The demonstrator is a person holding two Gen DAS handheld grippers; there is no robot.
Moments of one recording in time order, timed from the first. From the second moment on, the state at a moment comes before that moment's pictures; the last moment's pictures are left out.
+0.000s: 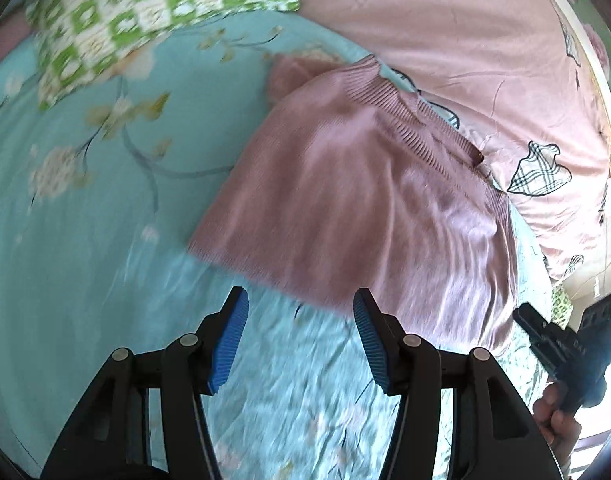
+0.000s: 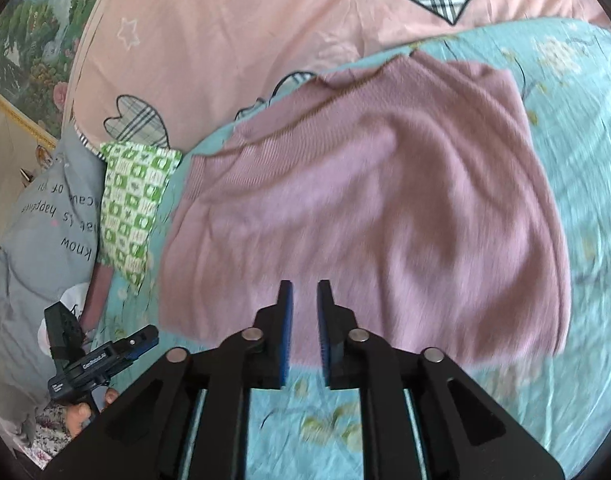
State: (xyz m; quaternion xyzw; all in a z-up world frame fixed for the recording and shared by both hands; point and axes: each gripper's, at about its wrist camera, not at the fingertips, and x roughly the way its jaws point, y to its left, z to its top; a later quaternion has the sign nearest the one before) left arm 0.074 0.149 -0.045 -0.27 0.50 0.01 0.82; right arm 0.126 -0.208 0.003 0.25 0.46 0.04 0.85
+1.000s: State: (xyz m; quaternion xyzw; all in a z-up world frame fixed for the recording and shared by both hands) left arm 0.094 0.158 -0.101 -0.44 0.49 0.02 0.75; right arm 0.071 -0.173 -0.010 0.24 0.49 0.07 0.83
